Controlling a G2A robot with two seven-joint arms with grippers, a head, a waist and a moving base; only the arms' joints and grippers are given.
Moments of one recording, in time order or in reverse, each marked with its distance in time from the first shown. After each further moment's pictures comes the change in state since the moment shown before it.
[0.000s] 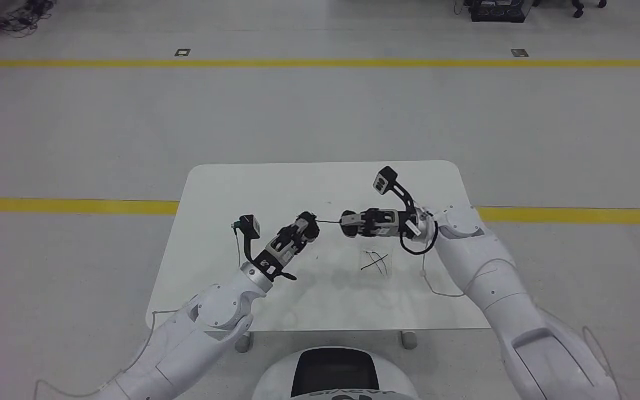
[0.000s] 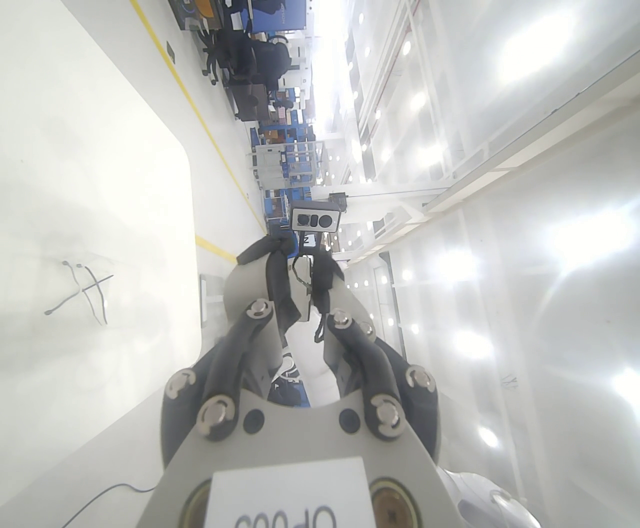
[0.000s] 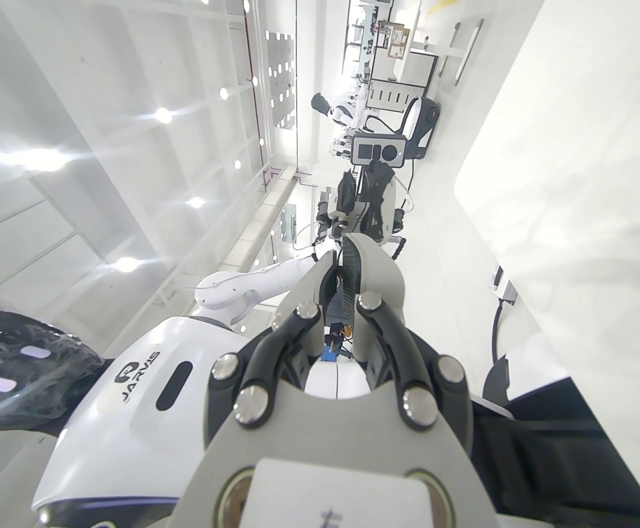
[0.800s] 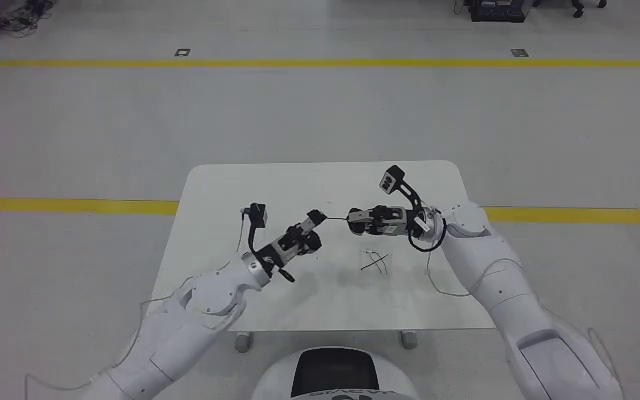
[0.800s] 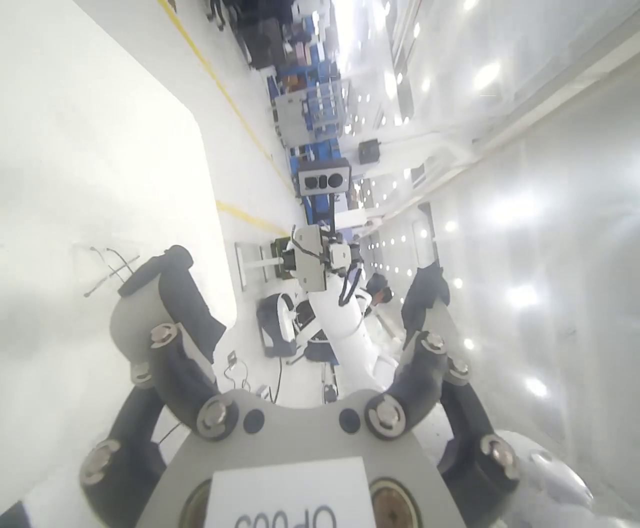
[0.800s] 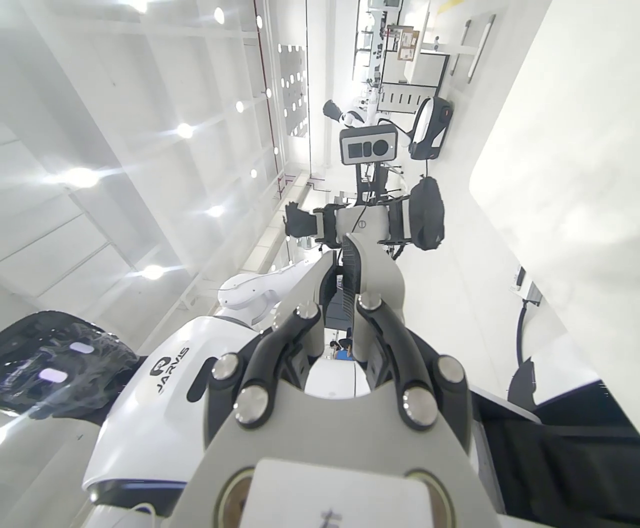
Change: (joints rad) left arm -0.044 0.027 -0.069 -0.040 0.097 0.120 -0.265; right arm -0.005 0.037 0.004 -0.012 0.058 0.065 0.013
